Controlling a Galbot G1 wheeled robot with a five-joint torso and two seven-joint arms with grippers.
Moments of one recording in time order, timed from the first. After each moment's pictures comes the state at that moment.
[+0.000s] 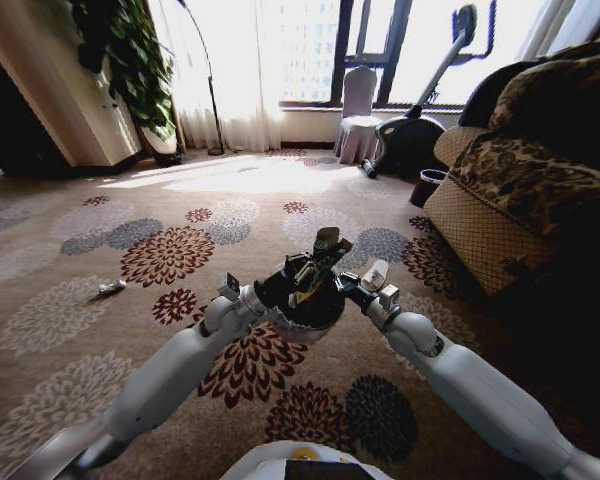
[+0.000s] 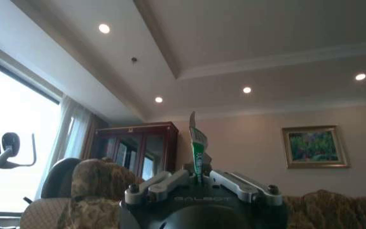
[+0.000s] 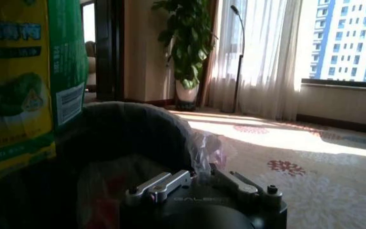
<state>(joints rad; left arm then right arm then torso) 0.73 -1.00 0.10 -1.86 -0.97 -0.25 0.62 -0.83 0.80 -0.10 1.88 0.67 -0.09 -0.02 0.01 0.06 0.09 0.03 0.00</state>
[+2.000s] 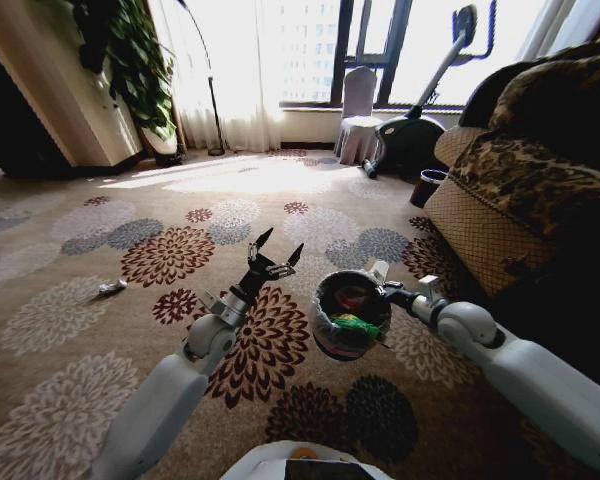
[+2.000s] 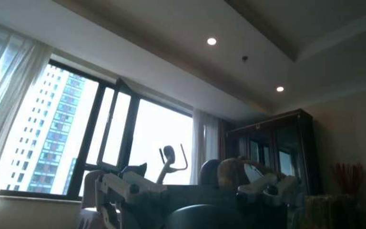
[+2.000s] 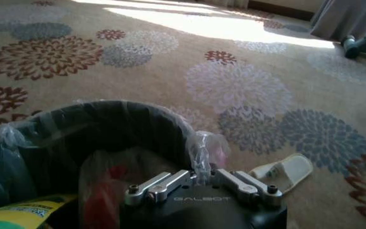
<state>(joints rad) 1.10 -1.06 -0.23 -1.98 -0.64 -0.30 0.23 -0.87 0.40 0.10 1.87 0.98 -0.52 -0.02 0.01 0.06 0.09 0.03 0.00</state>
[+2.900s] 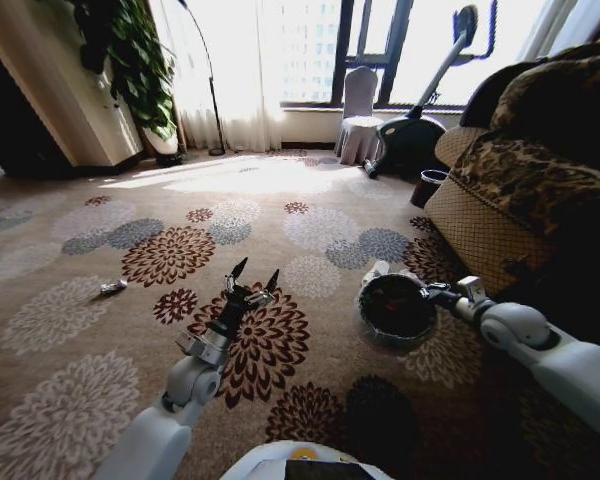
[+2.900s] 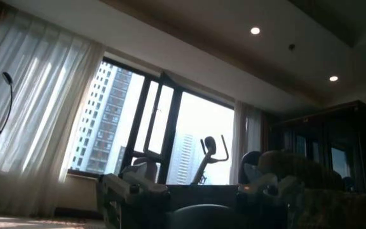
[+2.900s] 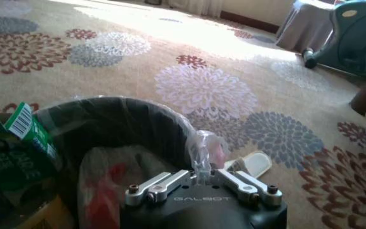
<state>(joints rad) 1.33 -1.14 -0.37 -2.04 -0.57 -0.32 0.18 -1.04 0.40 0.24 1.84 0.92 -0.40 -0.02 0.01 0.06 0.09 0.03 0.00</state>
